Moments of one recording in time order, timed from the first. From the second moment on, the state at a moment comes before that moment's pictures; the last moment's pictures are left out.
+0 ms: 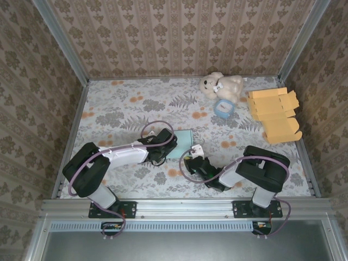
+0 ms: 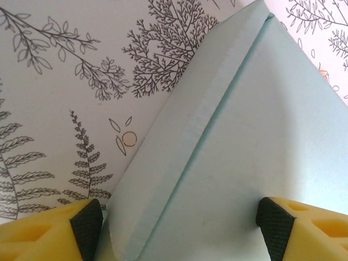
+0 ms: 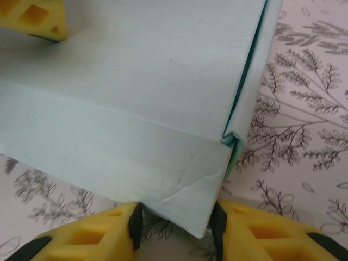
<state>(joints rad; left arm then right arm) -0.87 1.58 0.80 -0.30 -0.23 -1.47 1.00 1.74 0.39 0.72 0.53 0.40</state>
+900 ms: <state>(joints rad) -0.85 1.65 0.85 -0.27 -0.28 -1.44 0.85 1.86 0.58 0.67 0.44 0.36</state>
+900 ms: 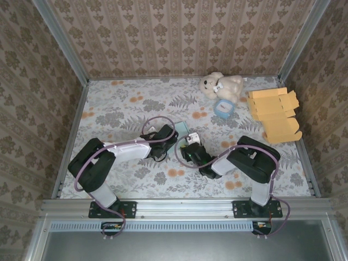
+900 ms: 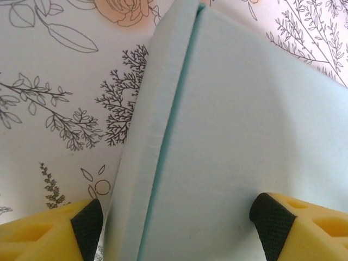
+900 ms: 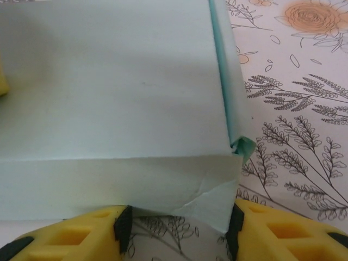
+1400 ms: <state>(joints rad) -0.84 1.67 0.86 -0.24 -0.28 -1.44 0.71 1.82 0.63 0.59 0.17 0.52</state>
